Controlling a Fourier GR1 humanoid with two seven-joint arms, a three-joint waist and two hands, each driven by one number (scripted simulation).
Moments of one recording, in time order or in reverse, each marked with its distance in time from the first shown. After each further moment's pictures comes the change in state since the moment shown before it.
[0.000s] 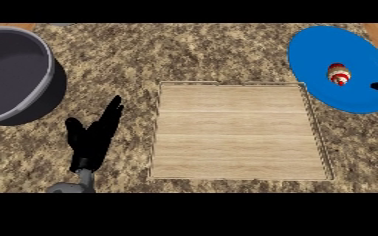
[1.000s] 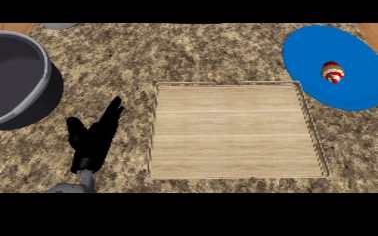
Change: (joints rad) left arm 0.006 -0.016 0.008 -0.004 -0.009 0.012 0.022; right arm 0.249 -0.111 0.103 -0.041 0.075 0.147 -0.136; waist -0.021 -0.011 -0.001
